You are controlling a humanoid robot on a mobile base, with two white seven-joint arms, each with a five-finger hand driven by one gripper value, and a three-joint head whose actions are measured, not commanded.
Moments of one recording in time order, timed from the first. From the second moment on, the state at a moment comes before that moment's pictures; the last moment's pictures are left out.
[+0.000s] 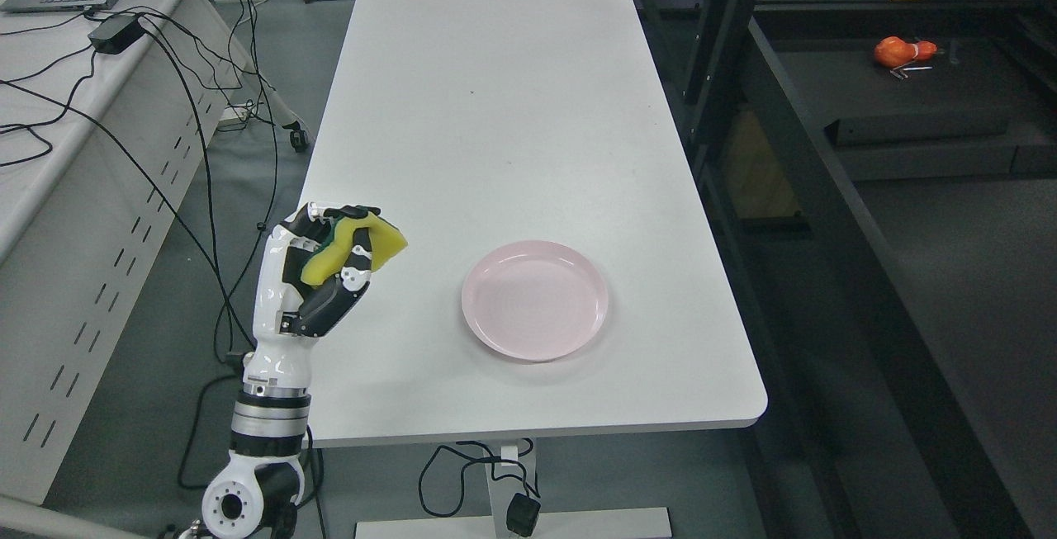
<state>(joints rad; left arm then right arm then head) -0.13 0.01 -0.05 -1.66 0.21 -0.44 -0.14 -0.07 0.00 -0.21 0.00 -0.11 0.08 -0.04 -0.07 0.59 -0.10</state>
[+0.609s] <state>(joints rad) -0.09 0.00 -0.11 -1.68 0.22 -0.46 -0.14 -0.07 0.00 -0.21 0.00 -0.11 0.08 -0.04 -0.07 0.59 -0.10</state>
